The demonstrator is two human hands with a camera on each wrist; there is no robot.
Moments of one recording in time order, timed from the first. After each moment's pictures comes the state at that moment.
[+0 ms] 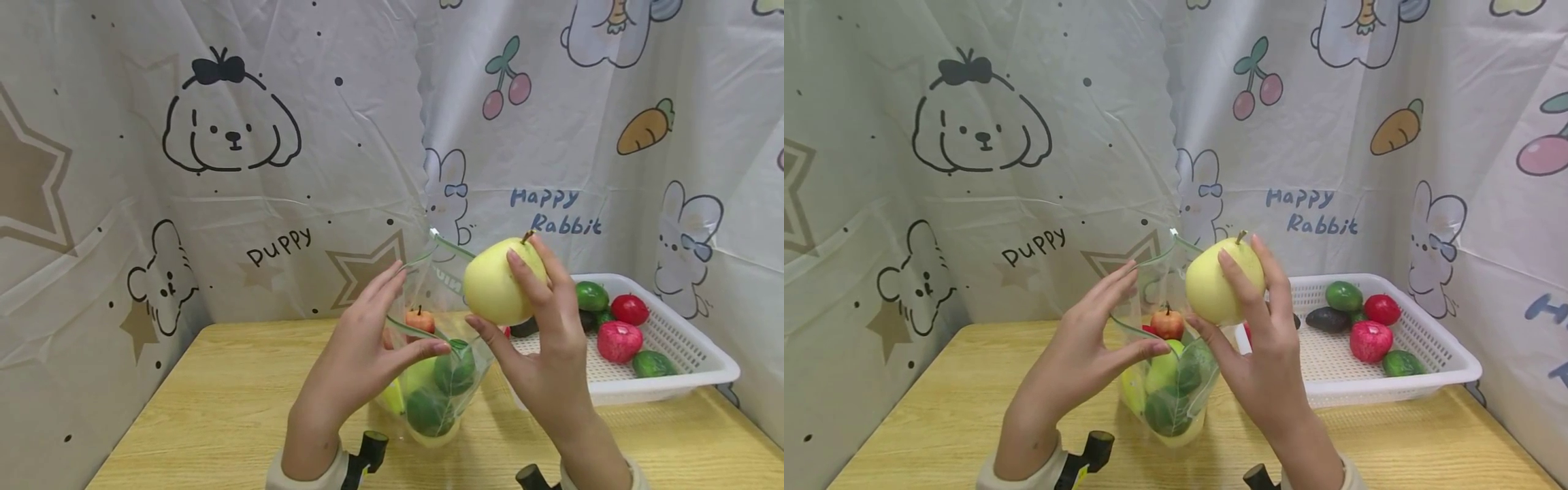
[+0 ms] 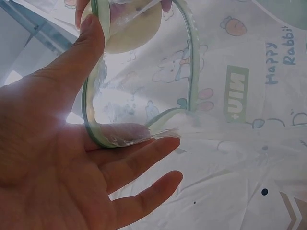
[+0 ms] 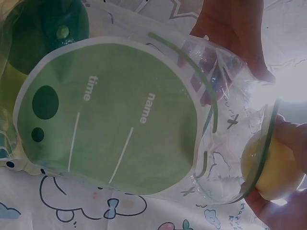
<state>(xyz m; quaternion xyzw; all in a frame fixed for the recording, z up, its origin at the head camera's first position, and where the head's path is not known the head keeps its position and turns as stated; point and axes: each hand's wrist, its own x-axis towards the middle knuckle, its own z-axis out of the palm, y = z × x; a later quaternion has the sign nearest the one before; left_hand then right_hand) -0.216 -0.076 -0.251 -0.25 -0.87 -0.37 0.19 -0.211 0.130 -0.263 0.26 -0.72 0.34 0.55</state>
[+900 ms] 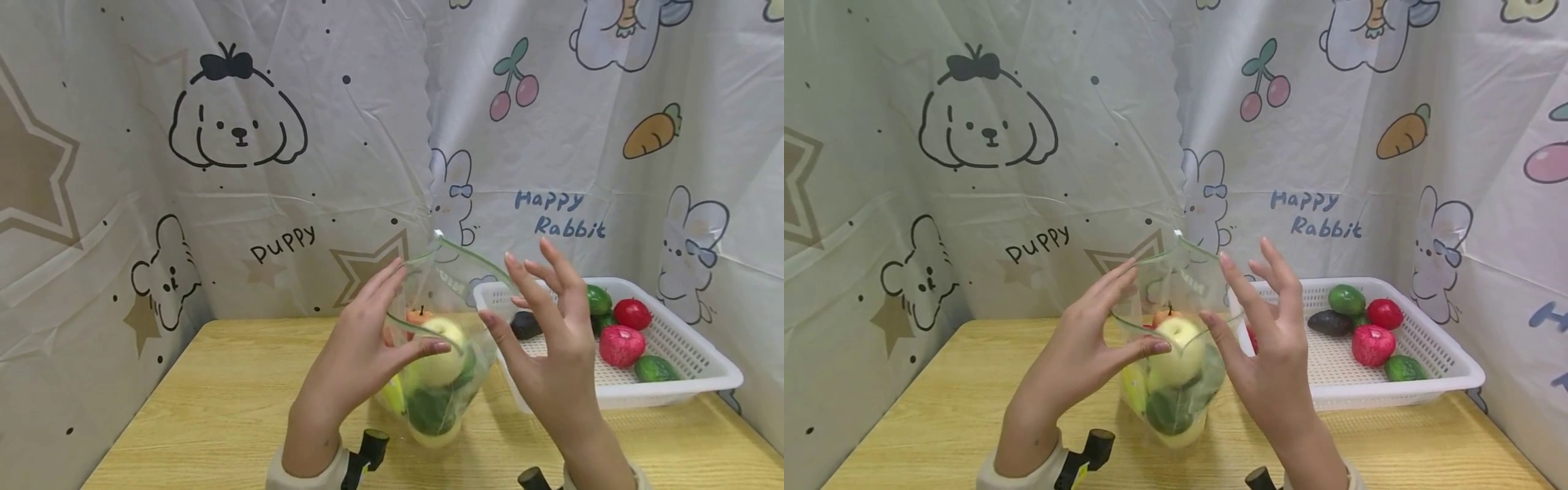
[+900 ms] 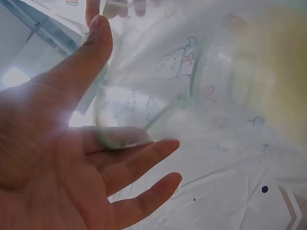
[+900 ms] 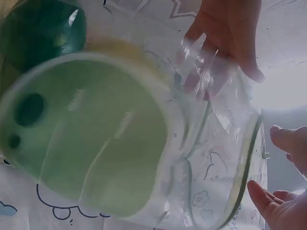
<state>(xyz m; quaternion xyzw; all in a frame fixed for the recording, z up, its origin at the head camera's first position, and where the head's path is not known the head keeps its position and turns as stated) -0.218 -0.080 -0.250 -0.25 -0.87 -0.36 0.22 -0.209 0.127 -0.261 0.27 -0.72 0.34 0.55</state>
